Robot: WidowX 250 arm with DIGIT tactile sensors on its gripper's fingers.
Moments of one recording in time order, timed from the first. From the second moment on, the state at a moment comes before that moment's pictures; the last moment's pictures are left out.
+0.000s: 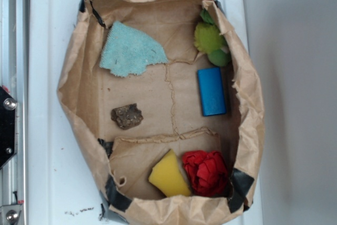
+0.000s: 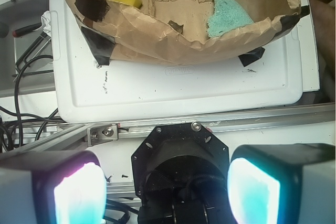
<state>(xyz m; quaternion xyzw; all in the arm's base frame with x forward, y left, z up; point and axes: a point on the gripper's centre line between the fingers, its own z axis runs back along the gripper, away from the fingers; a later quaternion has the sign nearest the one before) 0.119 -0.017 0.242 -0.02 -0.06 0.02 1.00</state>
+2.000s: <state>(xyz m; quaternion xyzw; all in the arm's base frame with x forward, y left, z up) 0.278 0.002 0.141 -0.01 -0.04 -0.03 1.00</state>
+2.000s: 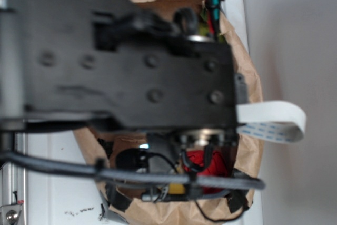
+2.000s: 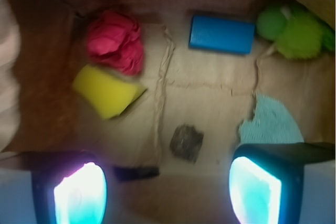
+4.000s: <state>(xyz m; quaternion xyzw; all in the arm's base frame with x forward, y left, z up) 0.266 0.073 0.088 0.06 -0.02 -0.06 1.00</state>
